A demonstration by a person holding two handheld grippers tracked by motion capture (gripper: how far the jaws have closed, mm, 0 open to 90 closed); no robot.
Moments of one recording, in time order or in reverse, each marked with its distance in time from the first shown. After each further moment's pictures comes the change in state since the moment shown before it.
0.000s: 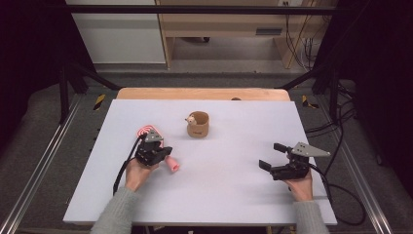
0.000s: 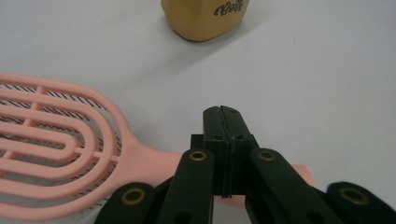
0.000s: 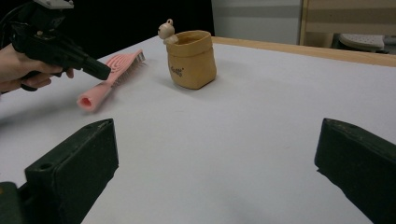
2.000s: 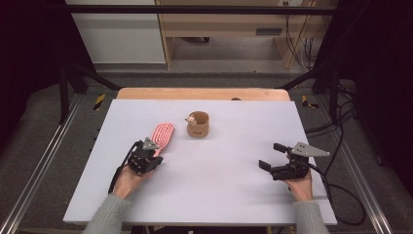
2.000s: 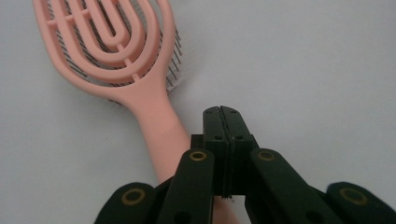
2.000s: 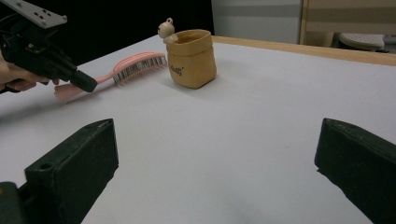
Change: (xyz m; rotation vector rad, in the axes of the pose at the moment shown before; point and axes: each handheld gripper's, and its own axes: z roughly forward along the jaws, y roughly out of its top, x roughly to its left) left arm 0.004 -0.024 -0.014 0.150 0.054 0.049; right arm 0.000 0.000 0.001 0.002 0.000 0.001
